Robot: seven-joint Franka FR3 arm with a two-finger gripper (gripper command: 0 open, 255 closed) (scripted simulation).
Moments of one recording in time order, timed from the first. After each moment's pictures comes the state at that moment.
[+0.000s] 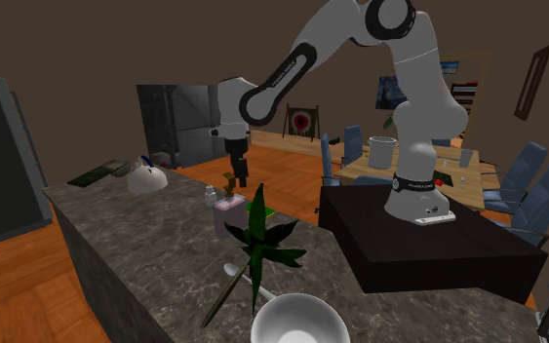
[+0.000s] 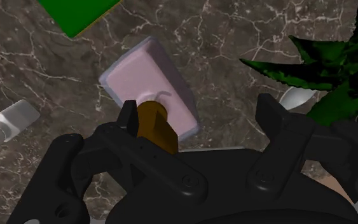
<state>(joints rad) 0.00 0.39 -0.09 -1.99 0.01 2.34 -0.38</state>
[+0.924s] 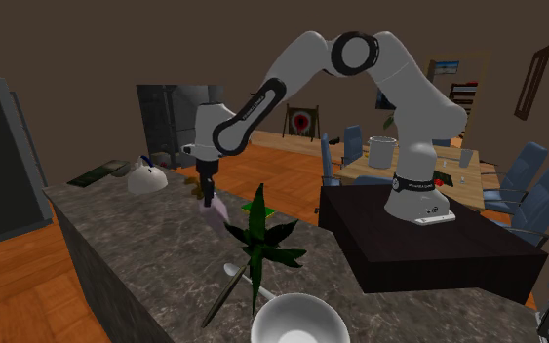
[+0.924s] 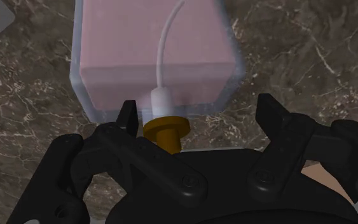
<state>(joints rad) -0.02 0.75 -0.06 -1.63 0.03 2.53 -0.43</state>
